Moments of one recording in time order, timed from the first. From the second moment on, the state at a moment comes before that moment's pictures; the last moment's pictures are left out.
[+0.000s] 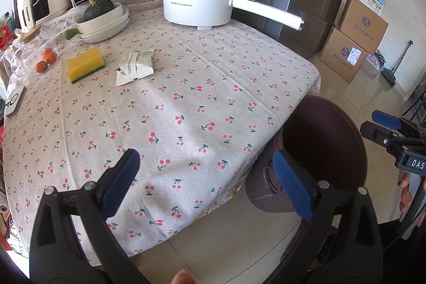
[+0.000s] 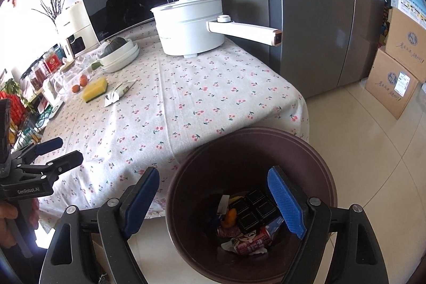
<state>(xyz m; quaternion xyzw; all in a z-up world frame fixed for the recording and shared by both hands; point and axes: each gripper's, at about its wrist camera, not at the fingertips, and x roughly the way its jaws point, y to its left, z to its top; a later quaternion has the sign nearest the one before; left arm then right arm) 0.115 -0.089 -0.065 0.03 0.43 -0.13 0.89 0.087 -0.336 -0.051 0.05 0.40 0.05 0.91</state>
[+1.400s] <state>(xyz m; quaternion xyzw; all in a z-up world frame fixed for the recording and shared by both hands) 0.187 0.123 -0.089 -0.05 0.46 0.11 0.88 0.280 -0.091 -0.088 -0.05 0.43 0.12 0.89</state>
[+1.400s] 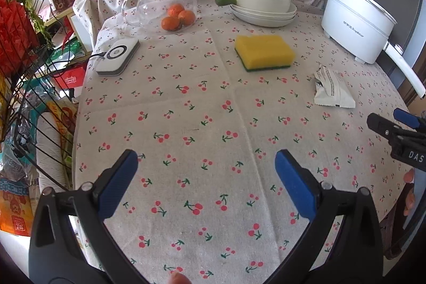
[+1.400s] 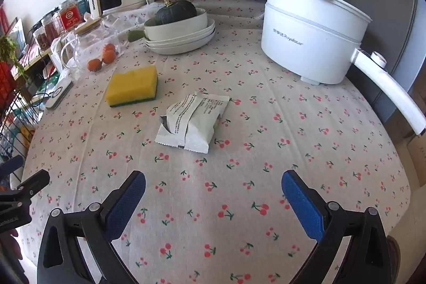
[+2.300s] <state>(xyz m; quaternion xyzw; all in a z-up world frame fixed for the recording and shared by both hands) 0.210 0.147 -0.107 -0.09 0.48 0.13 0.86 0.356 -0.041 -0.123 -0.09 0.45 0.14 0.88</state>
